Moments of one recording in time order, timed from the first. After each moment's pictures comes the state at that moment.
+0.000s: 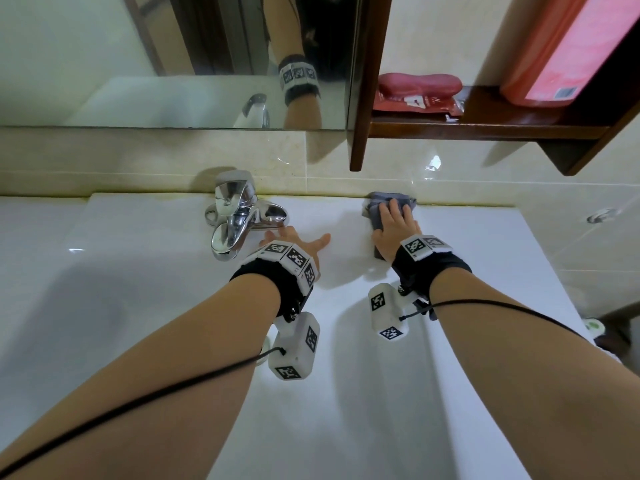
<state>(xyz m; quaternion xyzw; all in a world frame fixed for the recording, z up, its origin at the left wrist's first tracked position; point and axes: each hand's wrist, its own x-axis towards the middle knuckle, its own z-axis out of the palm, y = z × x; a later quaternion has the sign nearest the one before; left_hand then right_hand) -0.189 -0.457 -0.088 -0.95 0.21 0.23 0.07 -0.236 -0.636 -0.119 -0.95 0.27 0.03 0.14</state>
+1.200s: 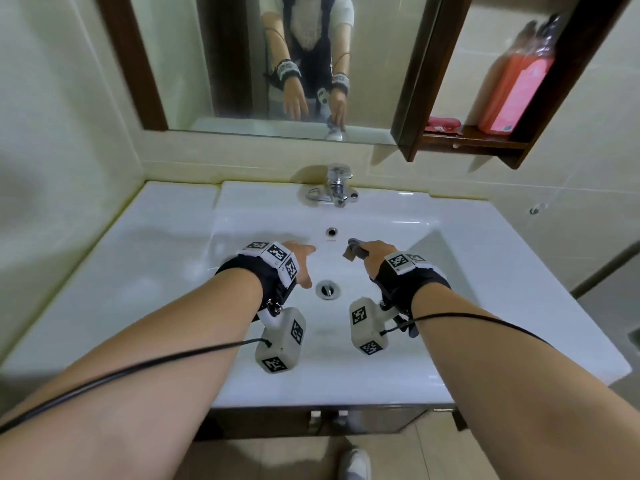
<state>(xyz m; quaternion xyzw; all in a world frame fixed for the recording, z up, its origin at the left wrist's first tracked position) -0.304 -0.163 0.003 -0.91 0.36 0.23 0.00 -0.379 -0.322 -0.007 -0.94 0.25 0.10 0.19</state>
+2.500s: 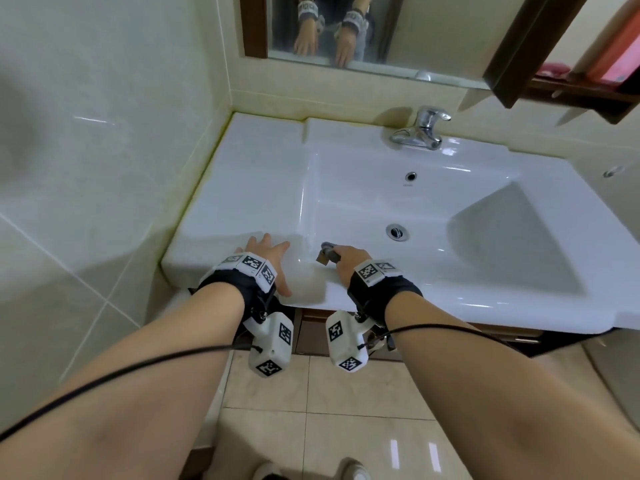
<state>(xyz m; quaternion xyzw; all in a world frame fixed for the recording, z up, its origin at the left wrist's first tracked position) -0.289 0.080 -0.105 -0.94 0.24 0.26 0.00 -0.377 -0.074 -0.071 -0.93 0.20 0.18 0.26</state>
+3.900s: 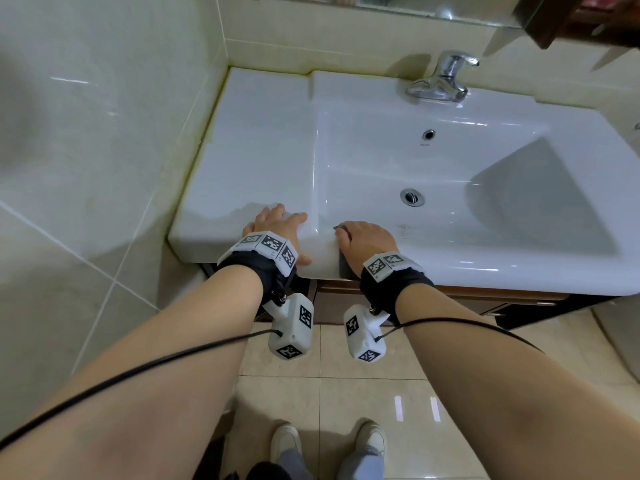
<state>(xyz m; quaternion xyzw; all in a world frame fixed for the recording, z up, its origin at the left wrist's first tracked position) -0.298 0.087 -0.111 -0.95 0.24 0.21 -0.06 -0.381 -0.063 -0.124 -0.97 0.19 0.05 0.14</state>
